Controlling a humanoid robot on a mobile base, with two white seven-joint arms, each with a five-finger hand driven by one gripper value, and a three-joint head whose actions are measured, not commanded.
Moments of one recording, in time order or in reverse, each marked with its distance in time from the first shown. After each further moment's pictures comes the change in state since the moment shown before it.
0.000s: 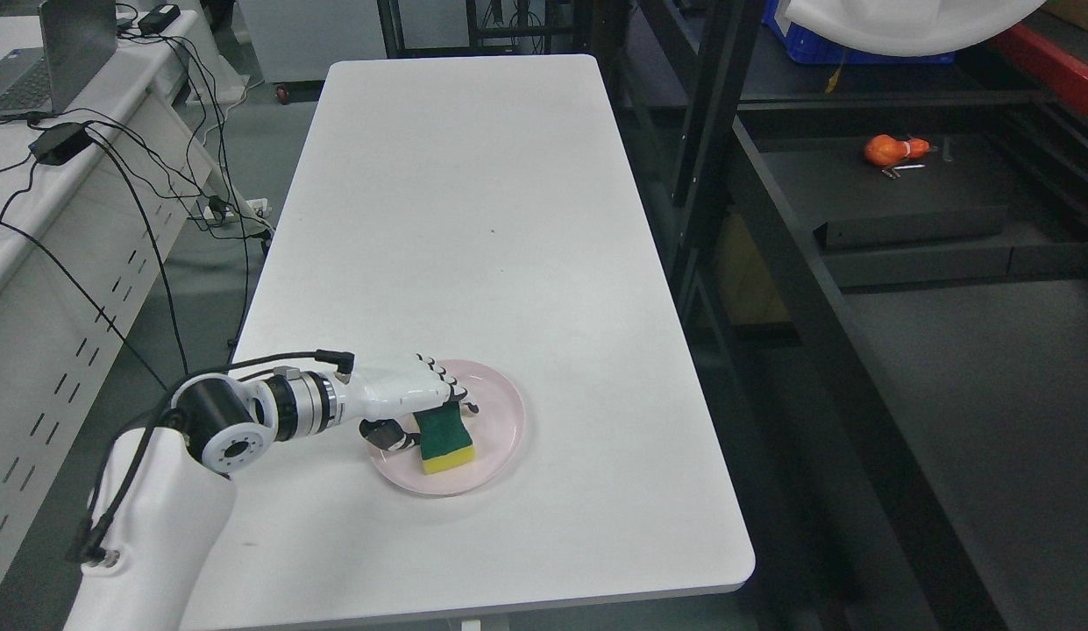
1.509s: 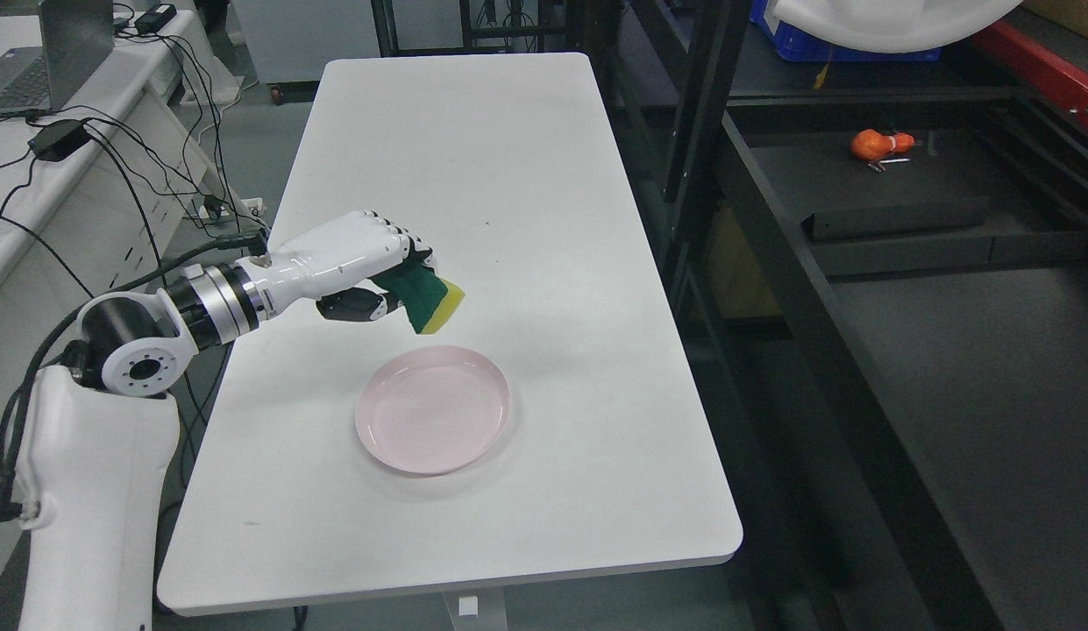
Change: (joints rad) left arm -0.133 -0.036 0.239 -0.066 0.213 -0.050 0.000; right arm 0.000 0.000 0.000 0.000 0.000 0.000 0.001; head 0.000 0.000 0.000
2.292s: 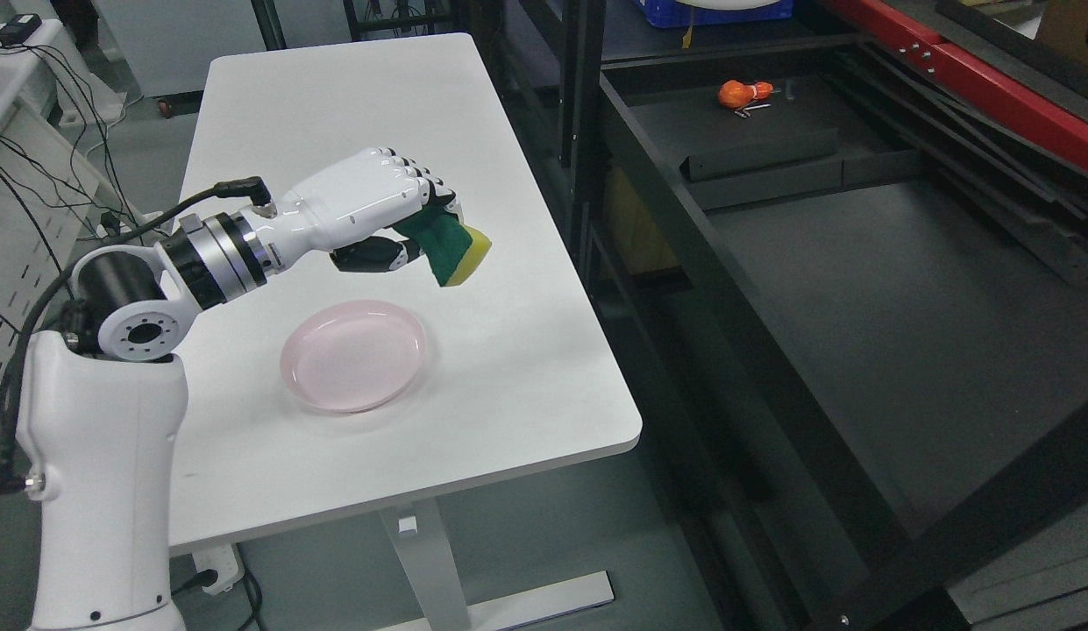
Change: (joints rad) left arm -0.067 -0.053 -0.013 -0.076 0.017 0.000 -0.001; right arm 0.000 0.000 0.000 0.000 0.000 0.000 -0.001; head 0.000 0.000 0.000
